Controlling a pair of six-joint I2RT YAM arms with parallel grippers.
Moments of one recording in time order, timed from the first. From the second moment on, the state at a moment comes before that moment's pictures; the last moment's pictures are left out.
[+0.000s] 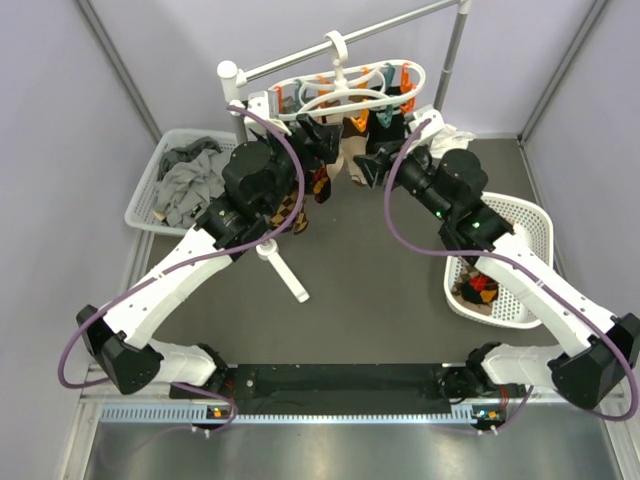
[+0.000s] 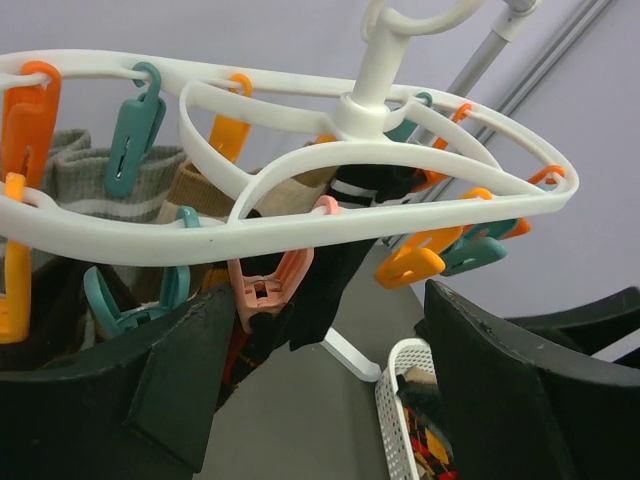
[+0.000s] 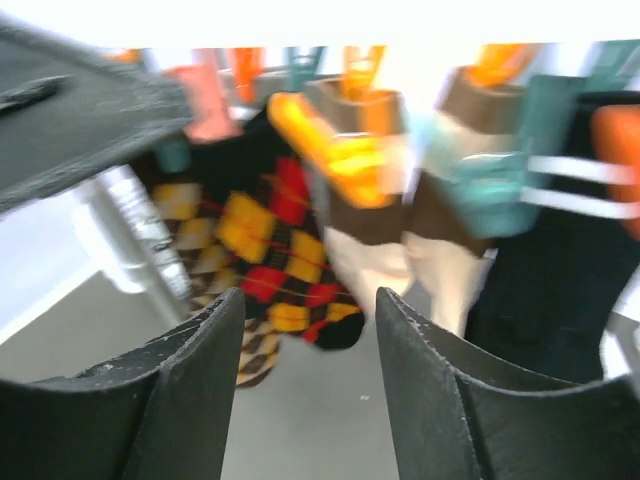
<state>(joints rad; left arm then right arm) -0.73 1.33 1.42 0.06 -0.33 -0.46 0.64 1.22 1.22 0.09 -0.05 0.10</state>
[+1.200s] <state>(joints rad) -0.74 1.36 1.49 -0.08 -0.16 -0.38 0.51 1.38 1.31 0.27 -0.36 0.18</state>
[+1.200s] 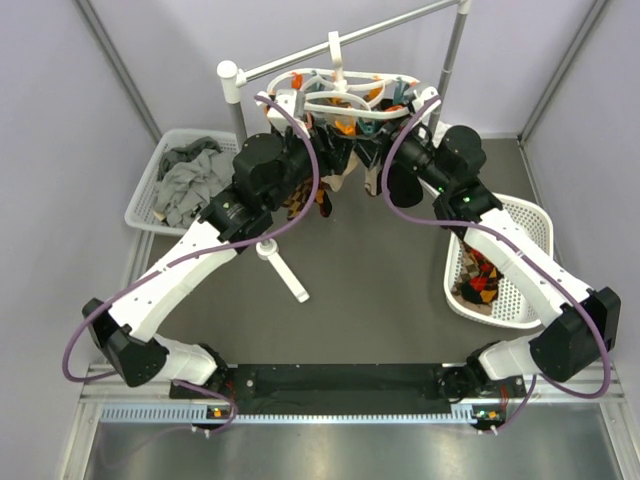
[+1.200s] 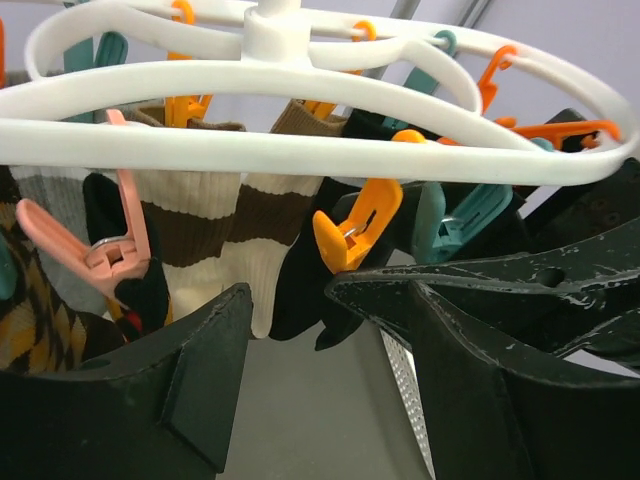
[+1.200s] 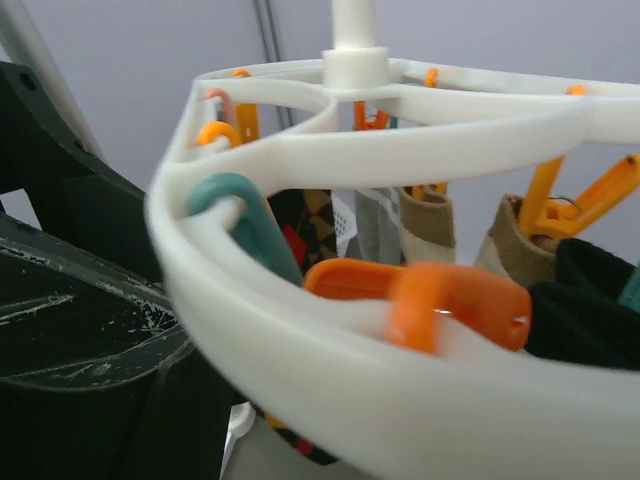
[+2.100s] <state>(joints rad) -0.75 1.41 1.52 0.08 -0.26 -0.38 0.51 1.27 1.18 0.29 -0.34 0.18</state>
